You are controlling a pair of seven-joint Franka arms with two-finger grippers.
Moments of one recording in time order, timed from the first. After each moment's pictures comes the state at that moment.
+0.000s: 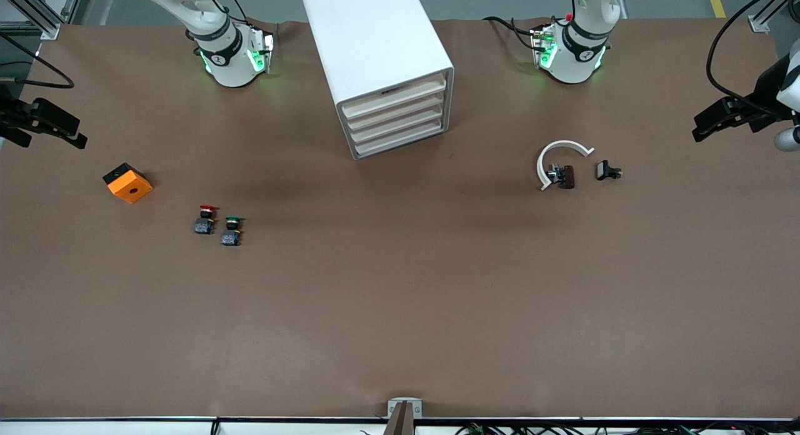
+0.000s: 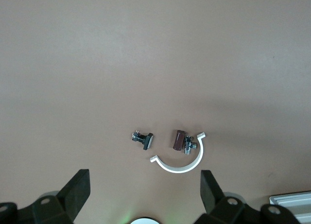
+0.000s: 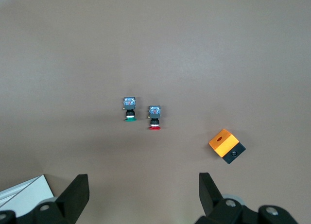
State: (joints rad) left arm 0.11 -0.07 -0.13 -1.63 0.04 1.51 -0.15; right arm -0.03 -0.04 -0.02 -1.55 0.02 1.52 0.00
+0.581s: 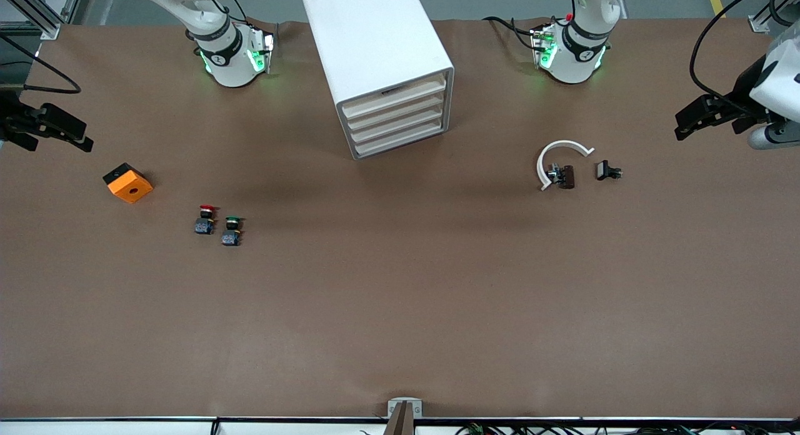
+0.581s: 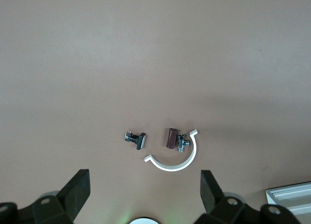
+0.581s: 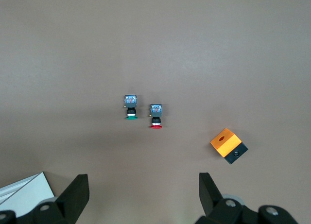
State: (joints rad) left arm 0.10 -0.07 -0.17 -1.63 0.03 1.51 -0.15; right arm -0.03 -0.02 -0.01 -1.55 0.02 1.51 0.00
